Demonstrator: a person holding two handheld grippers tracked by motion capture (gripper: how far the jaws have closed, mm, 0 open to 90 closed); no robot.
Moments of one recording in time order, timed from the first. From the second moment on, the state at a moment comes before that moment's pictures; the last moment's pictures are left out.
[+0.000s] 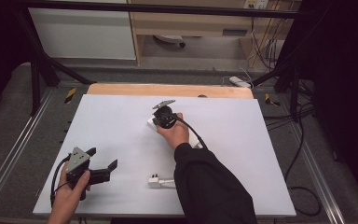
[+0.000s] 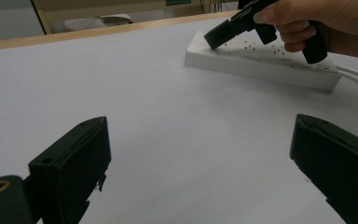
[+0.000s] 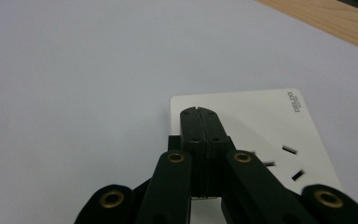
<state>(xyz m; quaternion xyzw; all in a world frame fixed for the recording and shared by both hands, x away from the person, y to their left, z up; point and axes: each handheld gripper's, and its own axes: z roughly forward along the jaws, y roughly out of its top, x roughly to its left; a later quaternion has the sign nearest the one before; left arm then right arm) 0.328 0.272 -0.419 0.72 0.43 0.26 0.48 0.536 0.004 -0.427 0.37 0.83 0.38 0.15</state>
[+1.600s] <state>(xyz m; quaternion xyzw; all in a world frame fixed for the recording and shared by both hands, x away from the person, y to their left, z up) 0.327 0.273 -0.419 0.72 0.43 0.26 0.47 0.526 0.001 -0.404 0.36 0.82 0.42 0.16</state>
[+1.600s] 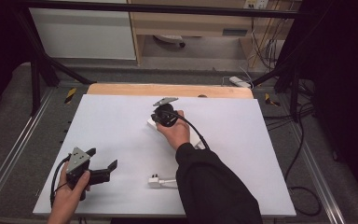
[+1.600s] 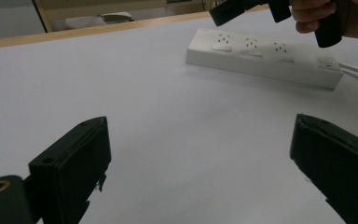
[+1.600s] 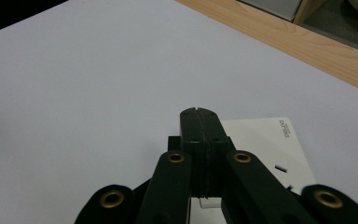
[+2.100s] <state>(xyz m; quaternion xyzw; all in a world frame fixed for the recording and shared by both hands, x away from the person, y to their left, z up) 0.328 0.273 -0.420 0.72 0.43 0.26 0.47 0.526 -0.013 -0.388 0.36 0.81 0.43 0.17</state>
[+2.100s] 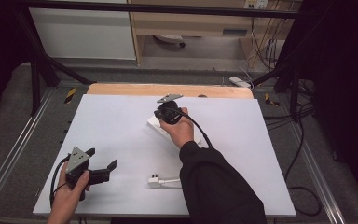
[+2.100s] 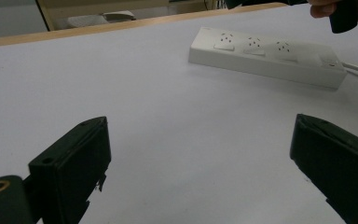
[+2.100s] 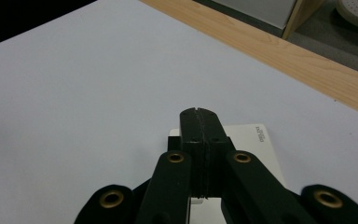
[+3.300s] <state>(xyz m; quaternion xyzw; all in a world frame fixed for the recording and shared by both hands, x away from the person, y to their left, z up) 0.326 0.272 -0.422 0.73 0.43 0.26 0.47 0.497 -0.071 -0.329 0.37 0.77 0.49 0.18</state>
